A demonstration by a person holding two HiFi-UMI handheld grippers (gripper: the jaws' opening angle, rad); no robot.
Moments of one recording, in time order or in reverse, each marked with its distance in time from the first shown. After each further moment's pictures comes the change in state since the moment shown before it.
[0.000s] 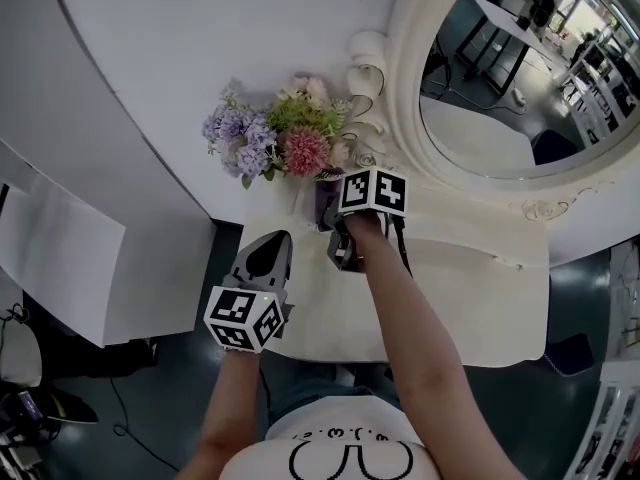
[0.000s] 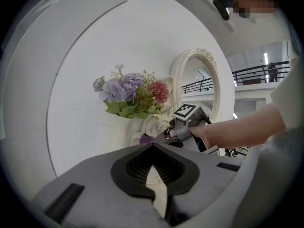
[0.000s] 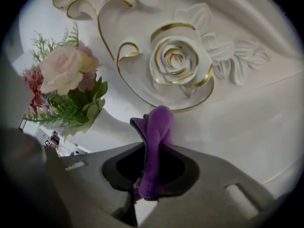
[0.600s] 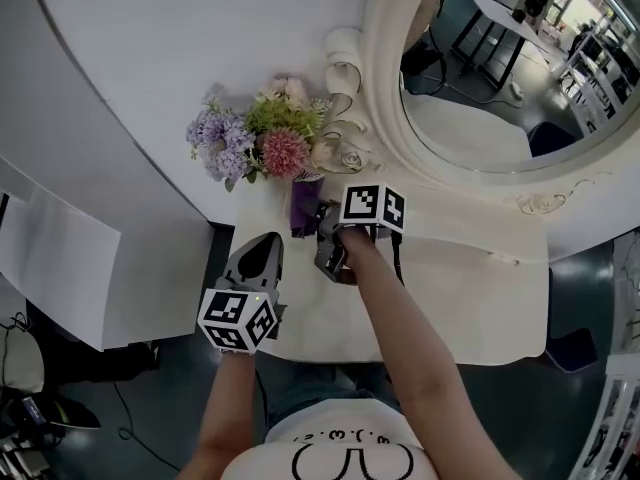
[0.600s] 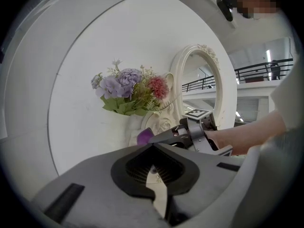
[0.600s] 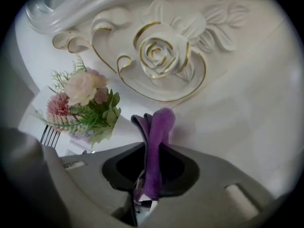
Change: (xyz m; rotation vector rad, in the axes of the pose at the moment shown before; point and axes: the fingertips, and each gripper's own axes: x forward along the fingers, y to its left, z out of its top) left arm 0.008 -0.004 -0.007 0.001 0.019 0.031; right arm -0.009 0.022 -0.011 0.182 -0.044 0.319
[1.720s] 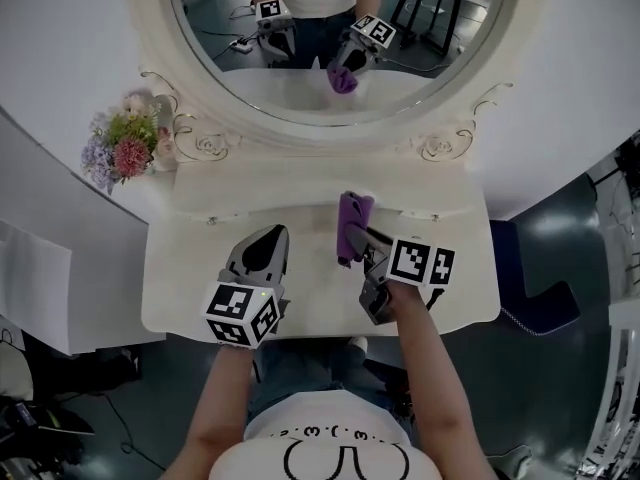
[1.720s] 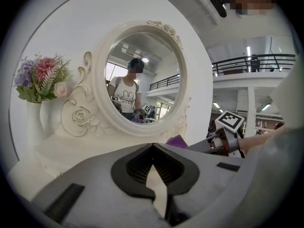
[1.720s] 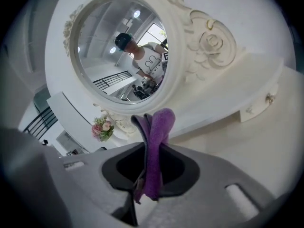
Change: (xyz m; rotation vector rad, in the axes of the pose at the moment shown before) left arm 0.072 -0.277 -0.050 0.120 0.057 -0.204; right arm -0.360 -0.153 0.009 -0.129 -0.302 -0.138
